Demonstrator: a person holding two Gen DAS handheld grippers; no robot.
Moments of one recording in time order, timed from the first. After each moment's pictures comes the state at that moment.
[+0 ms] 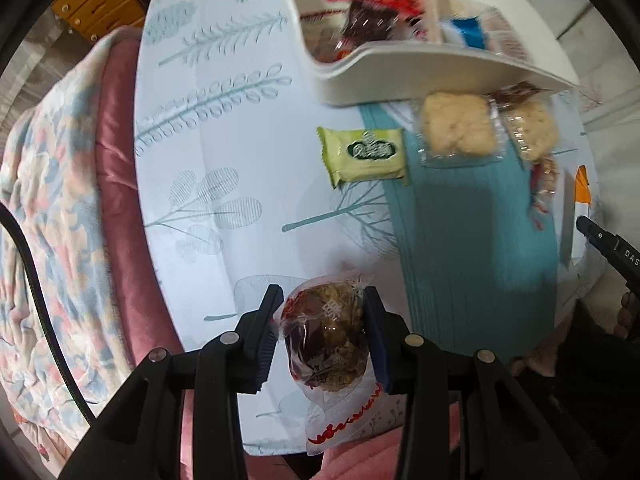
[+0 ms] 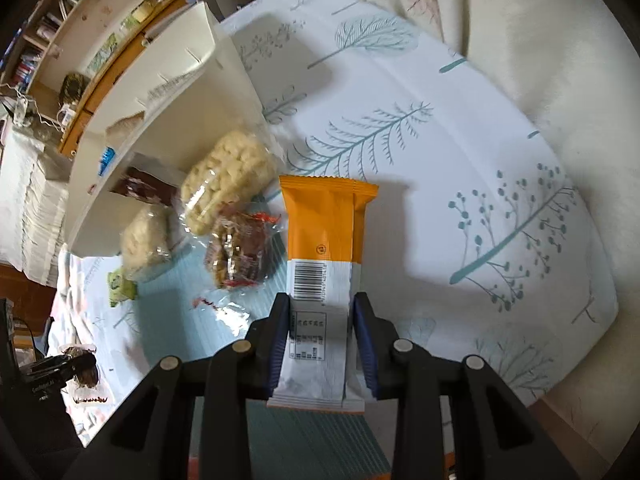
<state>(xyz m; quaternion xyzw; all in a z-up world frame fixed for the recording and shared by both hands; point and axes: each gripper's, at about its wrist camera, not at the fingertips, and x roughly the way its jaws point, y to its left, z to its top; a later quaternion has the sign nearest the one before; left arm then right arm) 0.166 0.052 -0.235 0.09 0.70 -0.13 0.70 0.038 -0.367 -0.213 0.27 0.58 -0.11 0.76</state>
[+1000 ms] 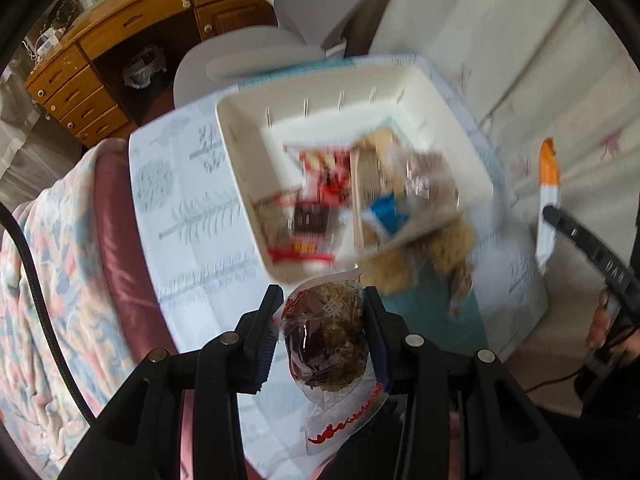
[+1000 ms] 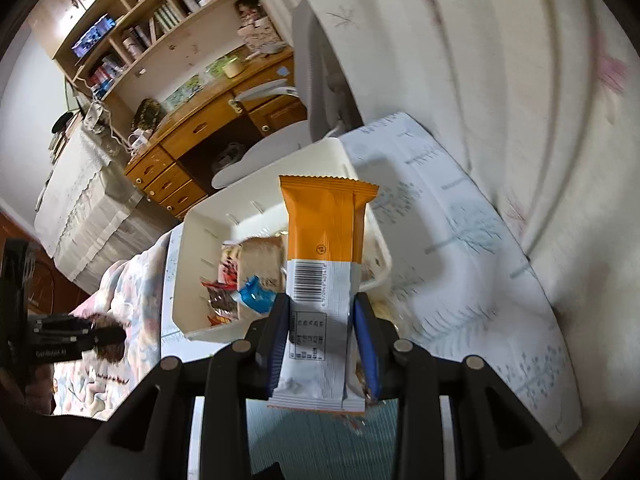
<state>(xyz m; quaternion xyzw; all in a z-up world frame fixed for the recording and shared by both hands) 0.266 -0.001 -0.099 0.09 0.62 -0.22 0.75 0.150 -0.324 -0.080 0.21 0.46 -0.03 0.86</state>
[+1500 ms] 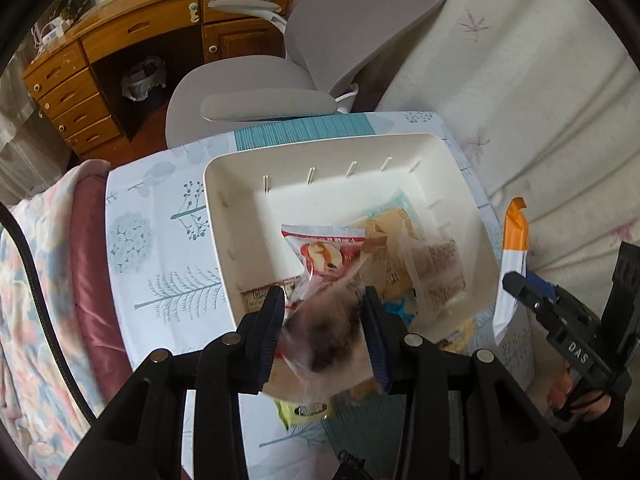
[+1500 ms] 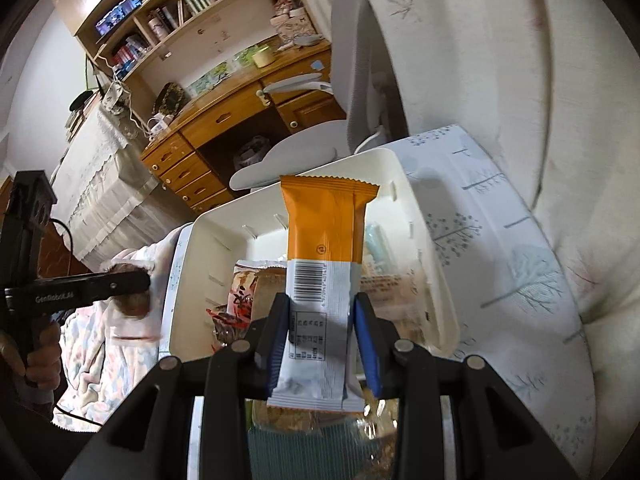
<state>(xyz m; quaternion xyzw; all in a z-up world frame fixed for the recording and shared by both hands) 0.345 -0.020 -0.130 0.02 0.59 -0.22 0.78 0.221 -0.304 -0.115 0.19 0.46 0.02 0.87</state>
